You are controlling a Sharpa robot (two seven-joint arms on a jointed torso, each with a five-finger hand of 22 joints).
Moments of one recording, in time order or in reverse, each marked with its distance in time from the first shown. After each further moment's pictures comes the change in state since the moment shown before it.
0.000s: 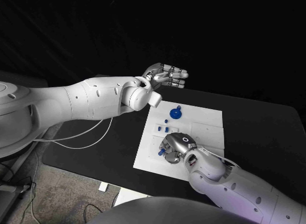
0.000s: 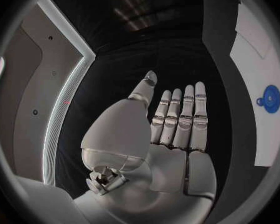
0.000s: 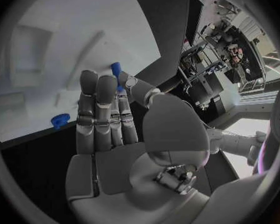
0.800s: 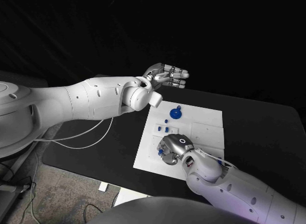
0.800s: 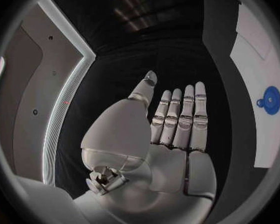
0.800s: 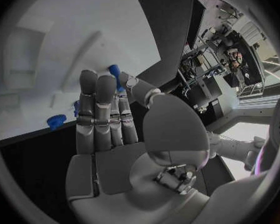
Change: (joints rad) left arm 0.000 0.004 0.000 -0.002 0.000 0.002 0.000; left_hand 0.000 0.000 0.000 0.000 0.000 0.000 0.000 0.000 0.000 0.000 0.000 0.000 0.000 0.000 0.000 0.000 0.000 0.000 0.000 0.000 0.000 0.000; right arm 0.006 0.024 -0.034 -0.025 -0.019 -0.026 0.007; right_hand -0.011 -0.012 -0.071 0.007 0.104 -0.056 0.018 0.009 -0.001 -0.056 0.008 0.009 0.003 -0.002 -0.002 0.004 -0.006 -0.007 0.002 0.002 -0.020 0.001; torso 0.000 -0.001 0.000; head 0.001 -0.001
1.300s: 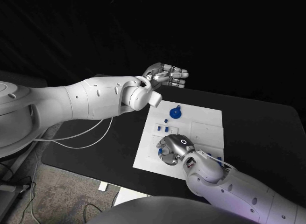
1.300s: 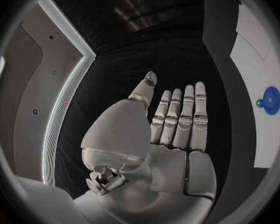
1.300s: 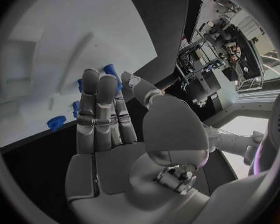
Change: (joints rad) left arm 0.000 -0.001 0.000 0.000 0.003 0.001 -0.001; left_hand -0.005 0.005 0.000 0.000 0.000 0.000 0.000 0.000 0.000 0.000 0.000 0.000 0.000 0.000 0.000 0.000 0.000 0.000 0.000 0.000 0.000 0.000; right arm -0.006 -0.010 -0.006 0.003 0.051 -0.055 0.028; right_hand -0.023 -0.036 -0.091 -0.010 0.057 -0.090 0.025 -0.004 -0.005 -0.153 0.046 -0.005 -0.007 -0.006 0.027 0.009 -0.003 0.040 0.002 0.030 -0.023 -0.035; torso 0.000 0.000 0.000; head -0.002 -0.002
